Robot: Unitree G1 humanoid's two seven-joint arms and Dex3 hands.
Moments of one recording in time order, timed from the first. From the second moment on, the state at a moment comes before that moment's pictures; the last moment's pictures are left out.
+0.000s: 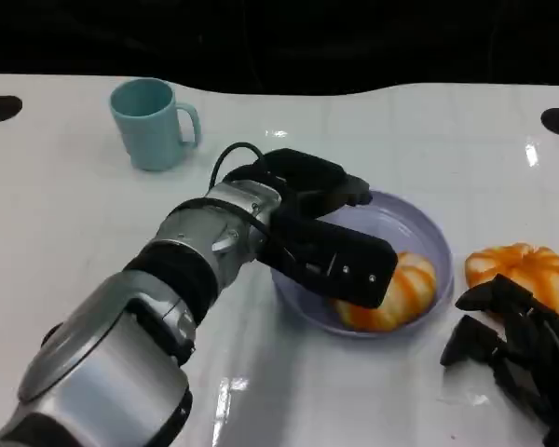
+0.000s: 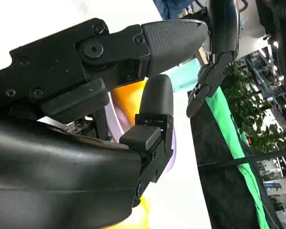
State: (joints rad) left arm -1.09 -0.06 -0.67 1.23 0.78 -0.27 -0.04; right arm -0.25 -0.02 -0.27 0.83 0.39 -0.33 0.74
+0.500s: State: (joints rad) left arm -1.06 0.01 -0.58 1.14 0.69 -0.37 0.00; right arm -0.25 -0.03 -0.27 0.83 0.39 -0.32 0.75
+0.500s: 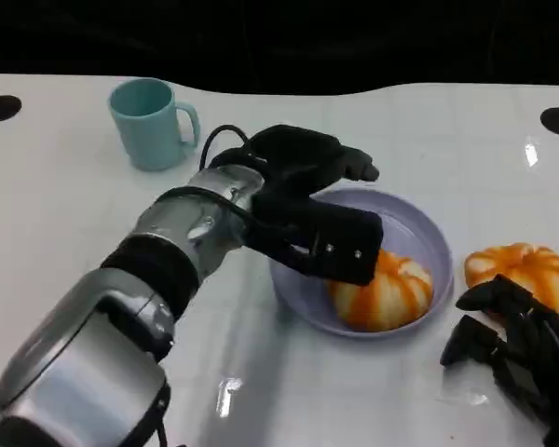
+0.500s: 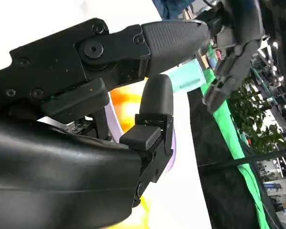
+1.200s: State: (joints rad) left arm -0.47 0.02 -0.08 0.72 -0.21 -0.55 -0.52; right arm -0.24 -0.03 -0.26 0.83 0.39 -0.32 0.75
